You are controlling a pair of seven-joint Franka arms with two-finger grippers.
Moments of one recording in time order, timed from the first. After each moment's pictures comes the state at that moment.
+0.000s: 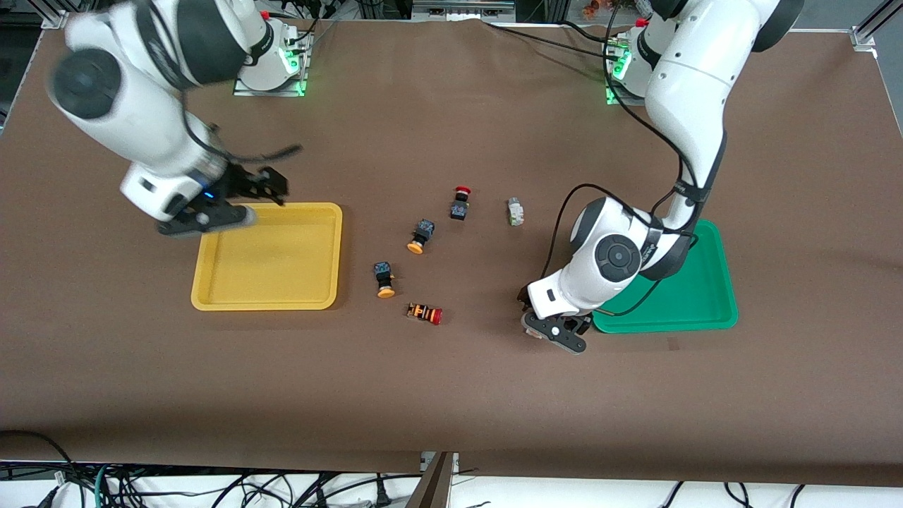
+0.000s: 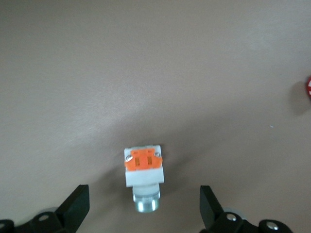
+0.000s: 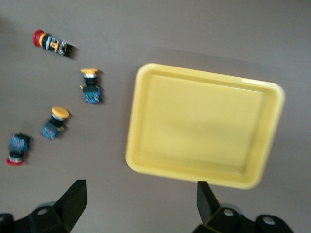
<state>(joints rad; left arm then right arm) -0.31 0.83 -0.12 -1.43 -0.04 2.39 0.11 0.35 0.21 0.00 -1.70 0.05 1.86 0.19</state>
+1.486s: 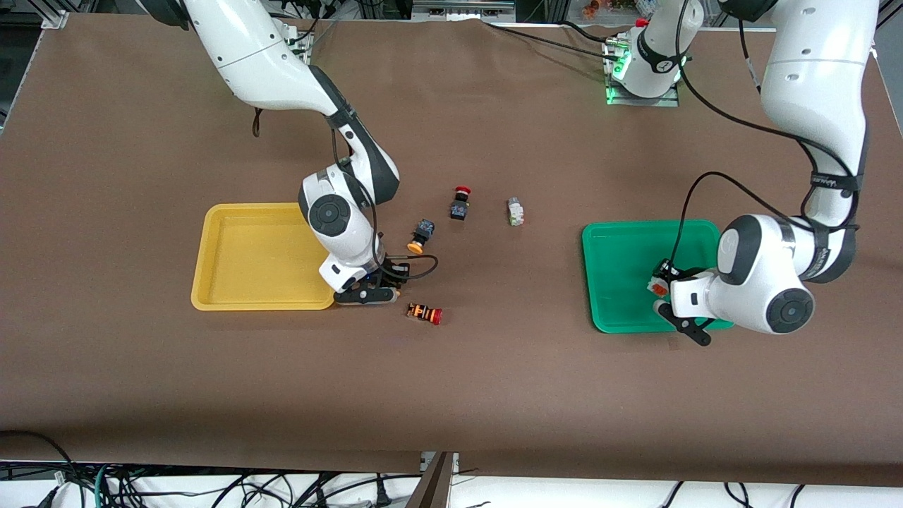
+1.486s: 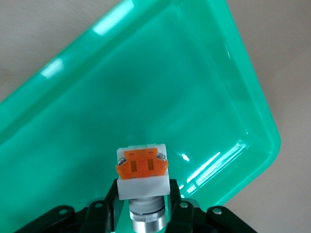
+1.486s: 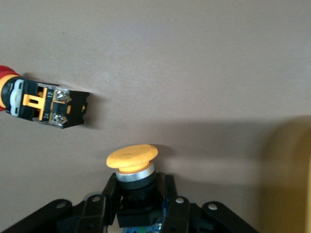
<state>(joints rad) 0.02 0.73 -0.10 -1.48 -0.04 1.78 0.58 0.55 0.74 -0.03 -1.64 0.12 2.47 0.42</state>
